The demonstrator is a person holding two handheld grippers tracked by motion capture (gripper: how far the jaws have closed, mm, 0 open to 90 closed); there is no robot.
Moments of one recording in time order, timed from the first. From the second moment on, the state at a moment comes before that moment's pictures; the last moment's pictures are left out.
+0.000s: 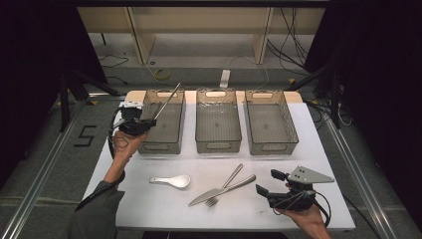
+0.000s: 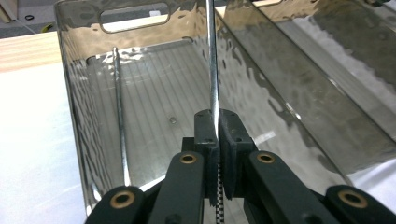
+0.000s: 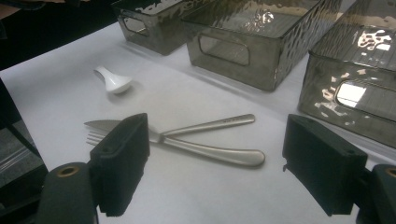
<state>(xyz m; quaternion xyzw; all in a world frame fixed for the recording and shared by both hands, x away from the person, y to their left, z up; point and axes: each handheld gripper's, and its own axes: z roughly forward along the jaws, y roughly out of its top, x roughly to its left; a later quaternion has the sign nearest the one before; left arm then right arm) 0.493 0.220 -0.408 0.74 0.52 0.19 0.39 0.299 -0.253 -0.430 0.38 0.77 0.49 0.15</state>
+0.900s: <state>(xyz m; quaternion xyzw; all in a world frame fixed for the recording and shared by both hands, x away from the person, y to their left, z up) 0.500 0.218 -0.408 0.74 0.53 0.14 0.39 0.299 -0.250 -0.430 0.36 0.78 0.48 0.14</state>
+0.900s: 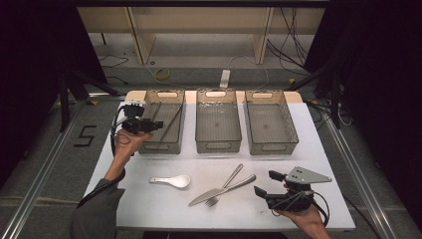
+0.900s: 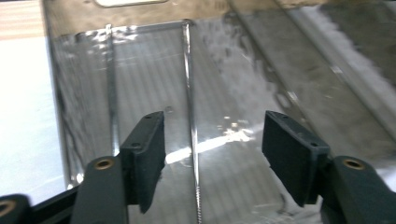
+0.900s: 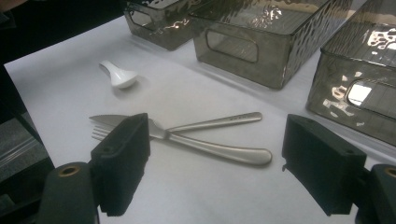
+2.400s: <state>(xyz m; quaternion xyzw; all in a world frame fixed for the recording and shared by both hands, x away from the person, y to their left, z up) 0.413 0.176 -0.414 0.86 0.37 0.09 0.33 0.300 -0.251 -0.433 0.37 0.78 0.49 0.14</state>
